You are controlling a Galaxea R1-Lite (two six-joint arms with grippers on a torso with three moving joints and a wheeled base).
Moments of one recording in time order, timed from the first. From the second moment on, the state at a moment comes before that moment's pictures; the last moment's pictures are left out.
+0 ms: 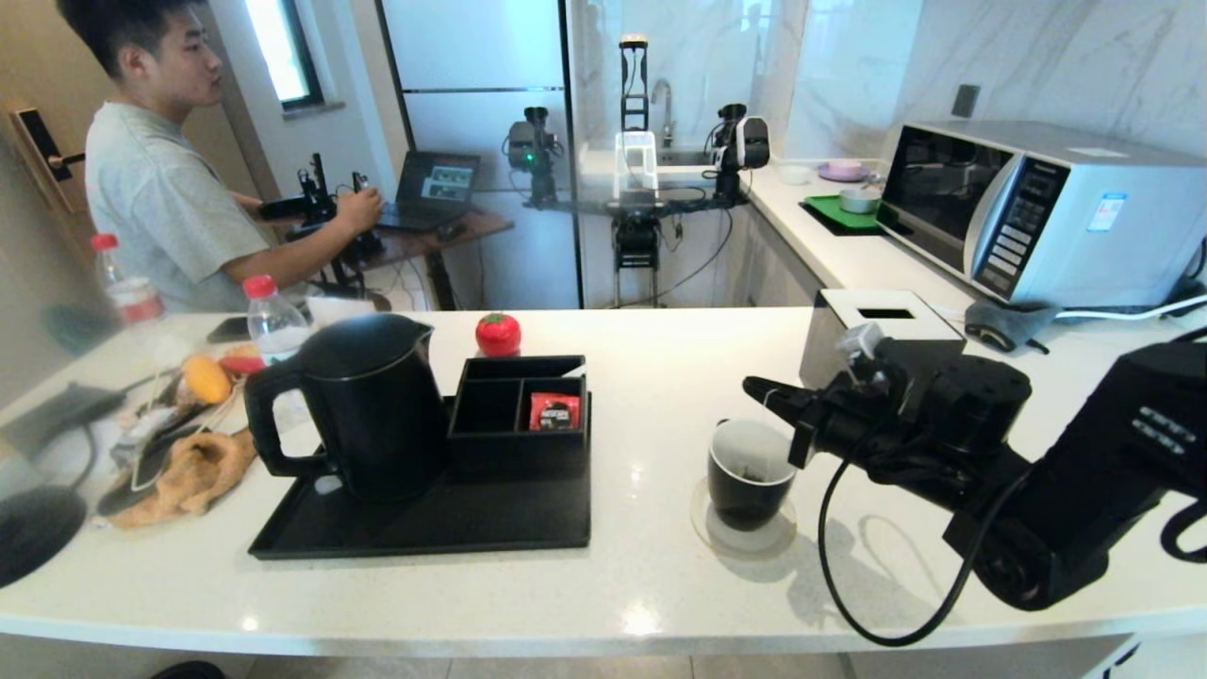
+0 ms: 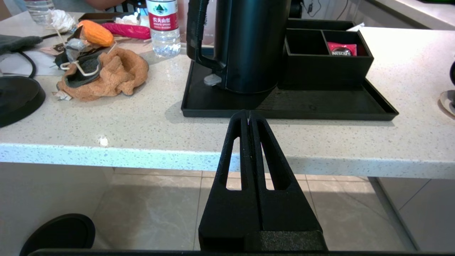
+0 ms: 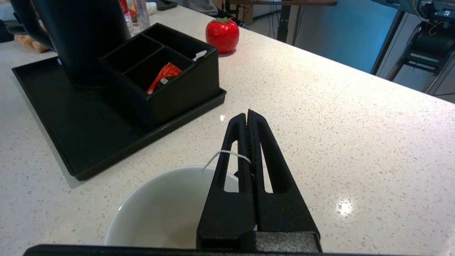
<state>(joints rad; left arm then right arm) 0.00 0.00 0.00 -0.02 0.02 -0.06 0.31 2.13 -0.68 -1.52 0.51 -0.01</state>
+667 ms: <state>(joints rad) 0.00 0.00 0.00 -0.02 0.02 -0.06 0.31 2.13 -0.68 -1.52 0.51 -0.01</state>
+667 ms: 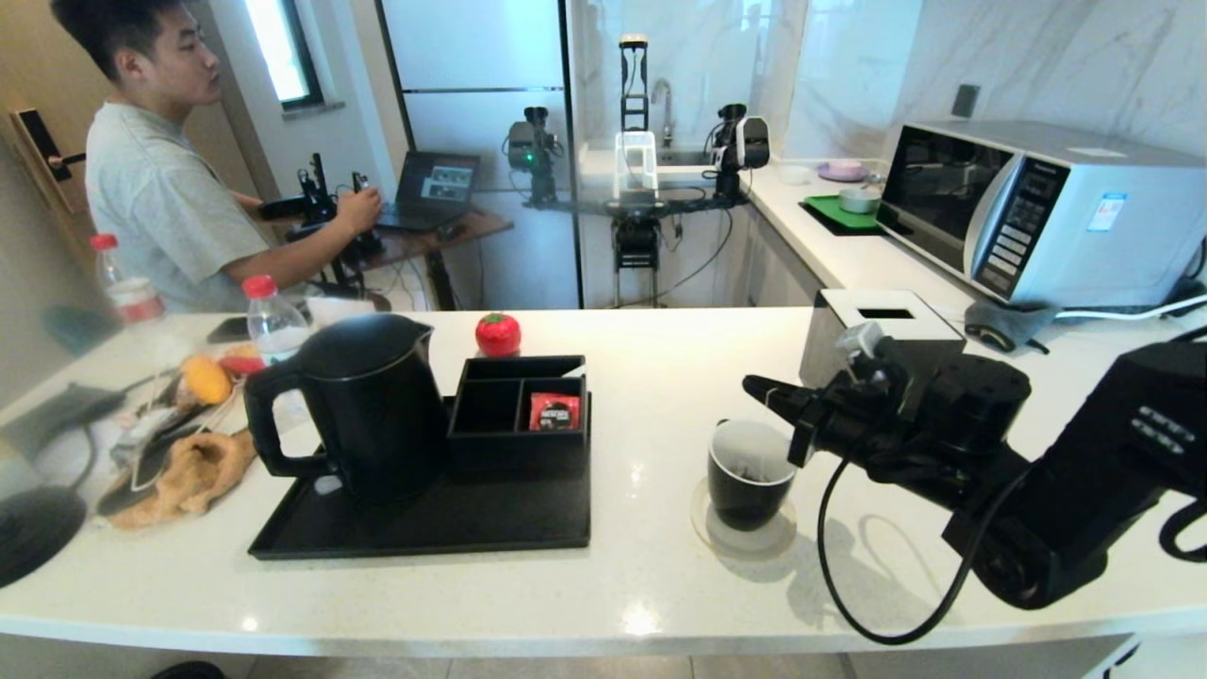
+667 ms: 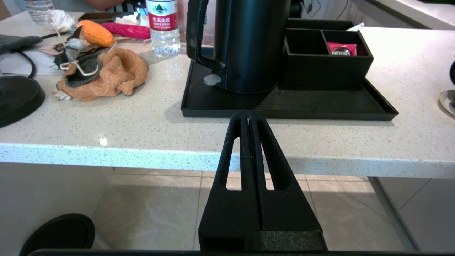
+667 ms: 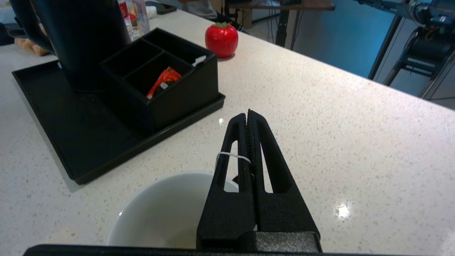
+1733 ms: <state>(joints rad) 0.00 0.00 0.00 -0.02 0.02 -0.06 0.31 1.95 -0.73 -1.52 0.50 0.01</state>
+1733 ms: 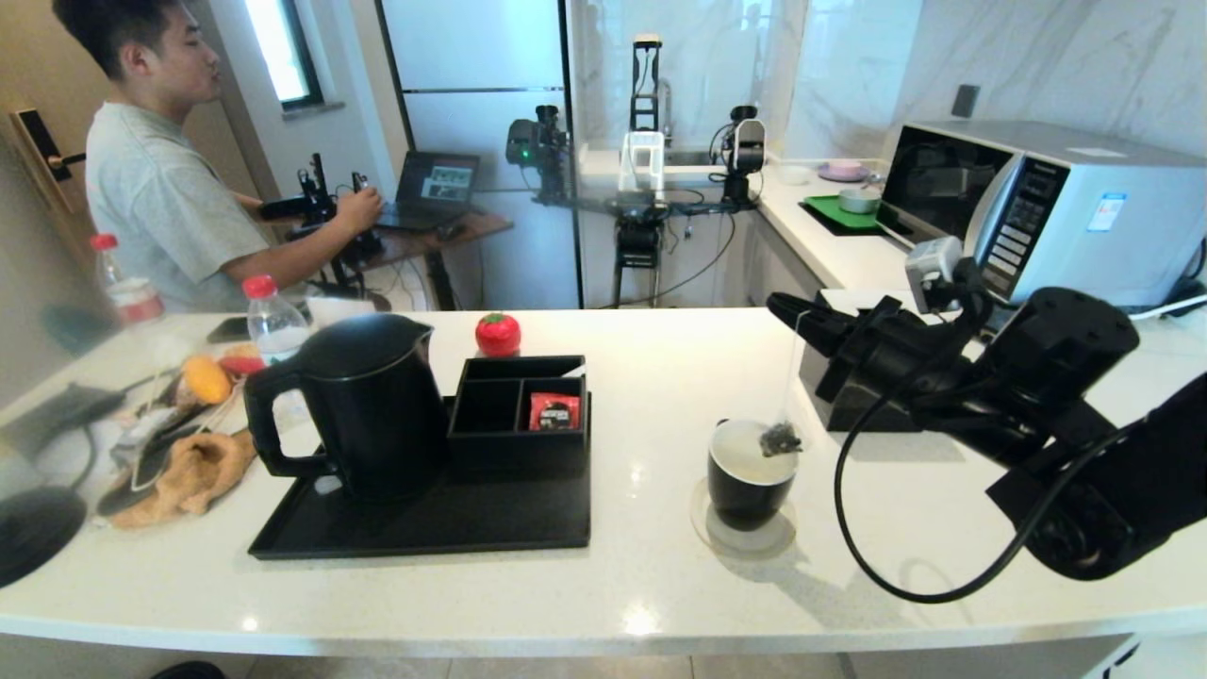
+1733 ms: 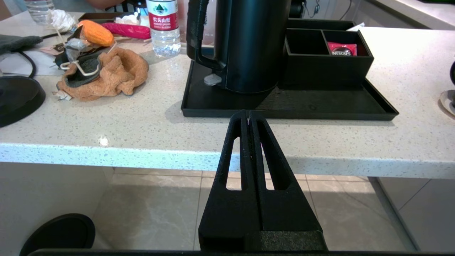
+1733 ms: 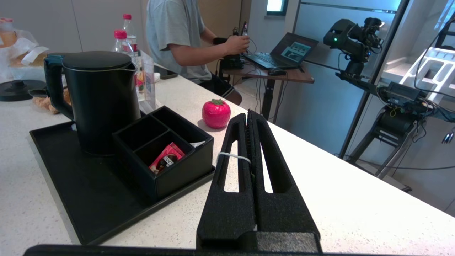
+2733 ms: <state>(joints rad) 0.00 0.00 0.00 -0.02 0.02 -0.06 0.25 1.90 -0.67 -1.52 0.50 0.01</state>
